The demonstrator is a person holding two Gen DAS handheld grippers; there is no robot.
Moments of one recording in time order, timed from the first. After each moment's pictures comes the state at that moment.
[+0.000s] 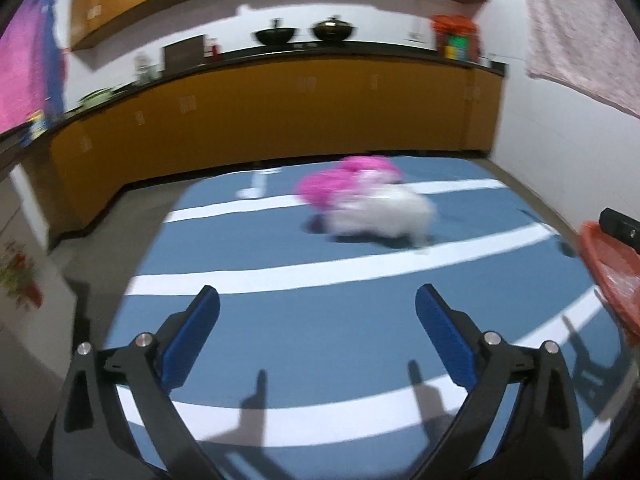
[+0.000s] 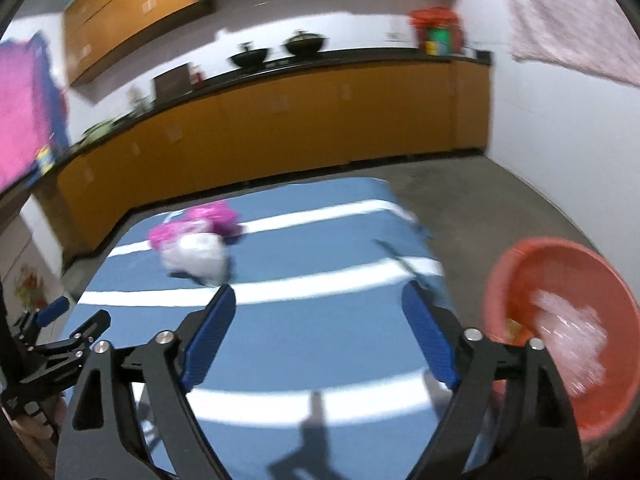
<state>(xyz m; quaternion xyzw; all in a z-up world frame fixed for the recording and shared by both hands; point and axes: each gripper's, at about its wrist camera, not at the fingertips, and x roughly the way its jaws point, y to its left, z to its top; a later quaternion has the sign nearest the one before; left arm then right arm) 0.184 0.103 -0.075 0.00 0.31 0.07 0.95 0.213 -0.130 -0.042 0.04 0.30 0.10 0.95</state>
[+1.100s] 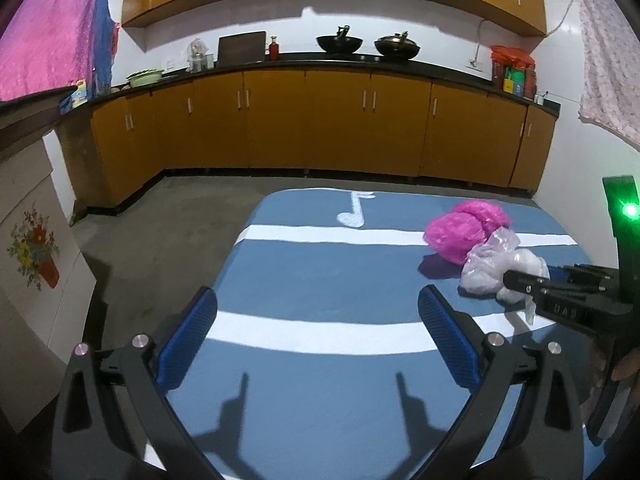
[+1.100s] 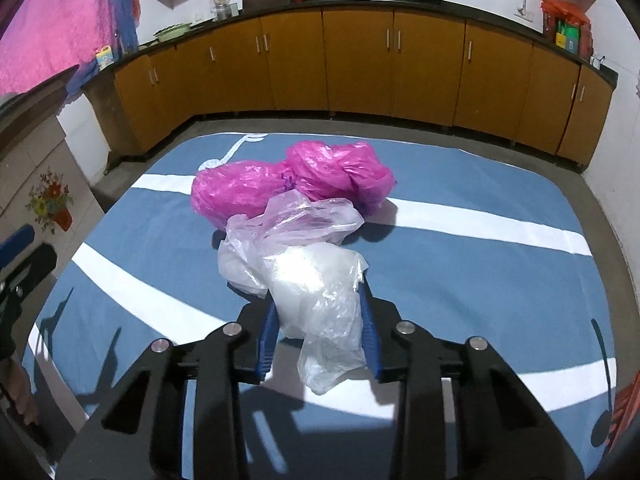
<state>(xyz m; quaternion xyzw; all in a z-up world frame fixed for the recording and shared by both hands) 0.219 0.200 -0.072 -0.05 0.29 0.13 0.95 0.315 -0.011 -0.089 -0.06 0.39 0.24 0.89</state>
